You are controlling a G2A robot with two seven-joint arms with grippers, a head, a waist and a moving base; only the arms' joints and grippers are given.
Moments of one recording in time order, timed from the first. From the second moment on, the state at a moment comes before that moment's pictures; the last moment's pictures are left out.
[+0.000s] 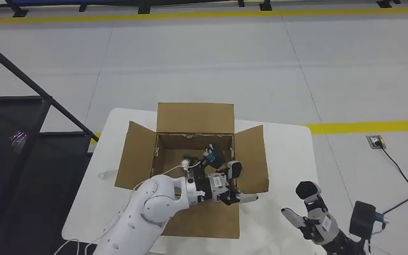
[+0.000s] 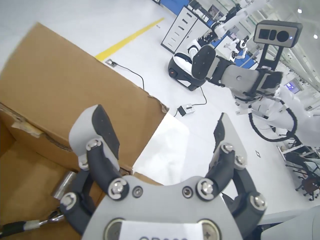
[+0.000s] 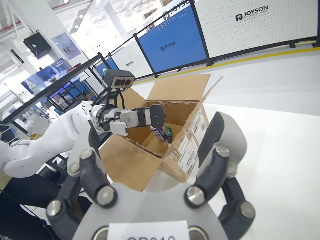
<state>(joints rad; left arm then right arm) 0.89 -1.23 -0.98 -1.65 0.49 -0.60 -0.53 -1.77 -1.20 1.72 -2.19 -0.73 -0.60 0.10</state>
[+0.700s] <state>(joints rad) 1.52 -1.12 -2.04 -2.00 0.35 -0.78 -0.38 -0.76 -1.26 0.98 -1.93 -0.97 -0.21 0.97</state>
